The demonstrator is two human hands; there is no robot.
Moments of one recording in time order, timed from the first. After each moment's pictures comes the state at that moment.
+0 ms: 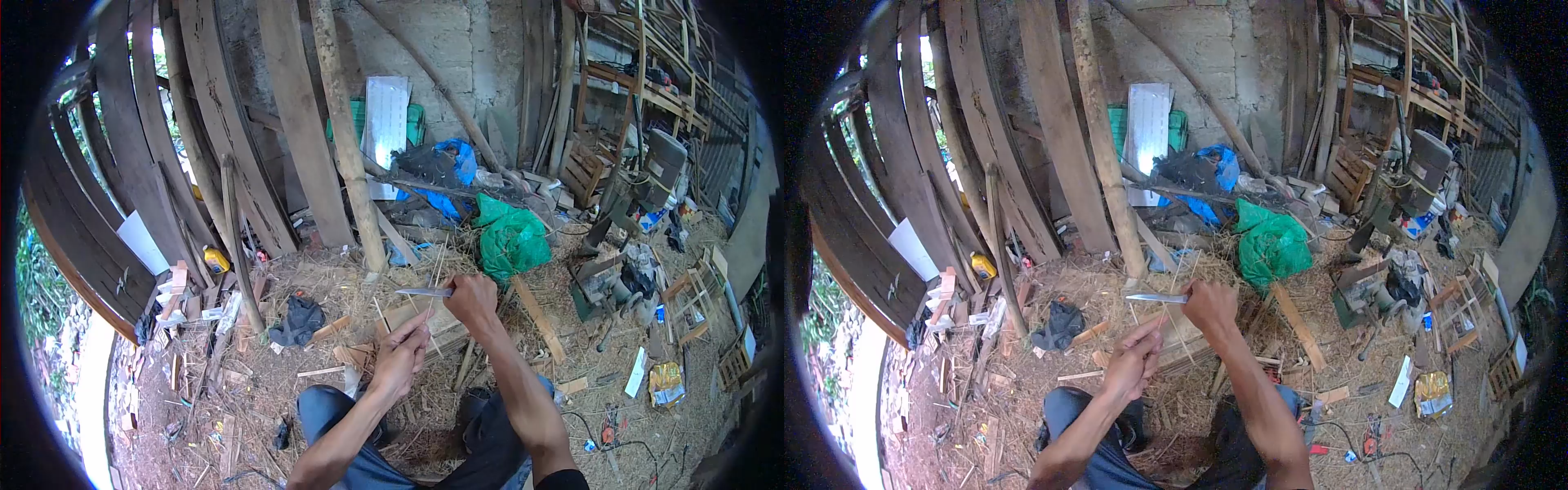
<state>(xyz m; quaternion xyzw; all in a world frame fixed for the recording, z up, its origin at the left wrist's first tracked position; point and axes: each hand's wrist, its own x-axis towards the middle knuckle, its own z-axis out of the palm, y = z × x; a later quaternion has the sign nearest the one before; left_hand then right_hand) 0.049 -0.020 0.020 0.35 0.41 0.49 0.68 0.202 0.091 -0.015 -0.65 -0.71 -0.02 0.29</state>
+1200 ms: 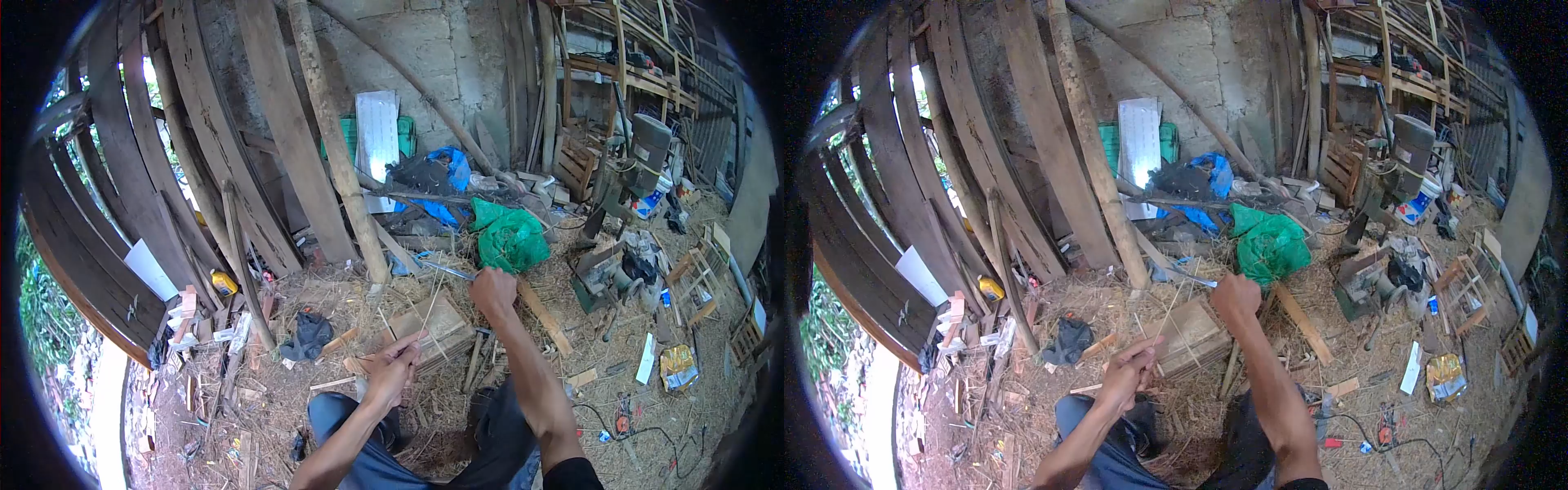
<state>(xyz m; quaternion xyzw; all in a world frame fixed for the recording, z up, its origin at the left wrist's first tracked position) 0.037 -0.038 0.016 0.43 0.48 0.44 0.62 0.246 0.099 -0.013 -0.75 -0.62 -0.02 0.24</state>
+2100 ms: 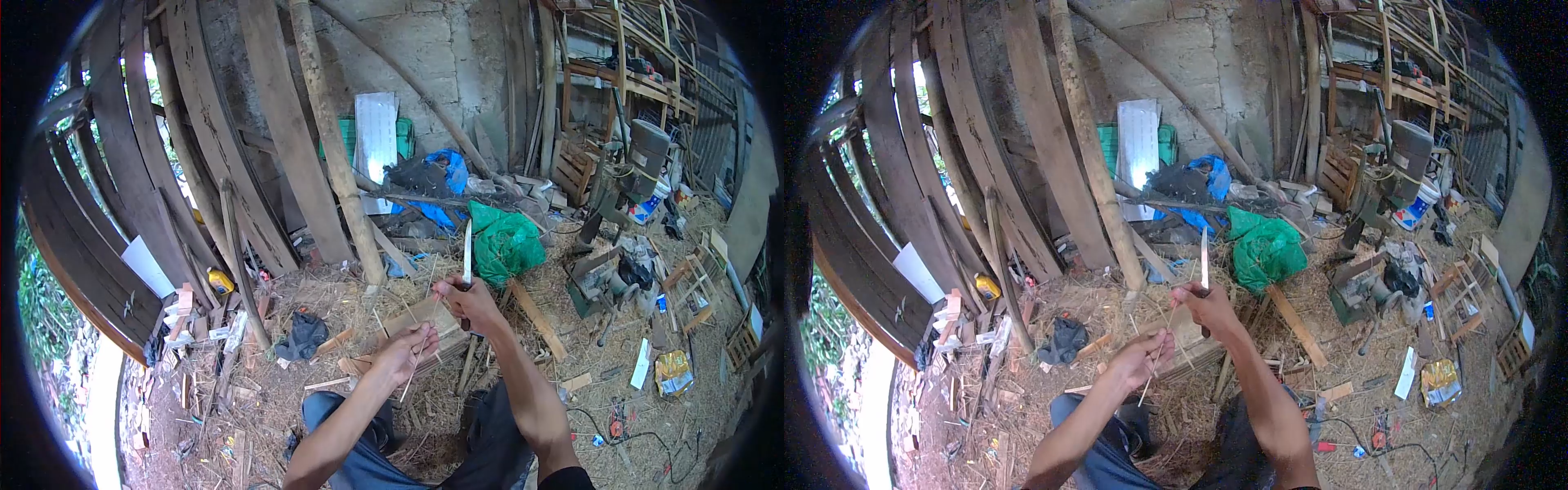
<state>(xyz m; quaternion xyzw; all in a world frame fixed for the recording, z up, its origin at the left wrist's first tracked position) 0.053 0.017 -0.020 0.28 0.39 0.41 0.77 0.232 0.071 -0.002 -0.35 -0.48 0.61 0.53</state>
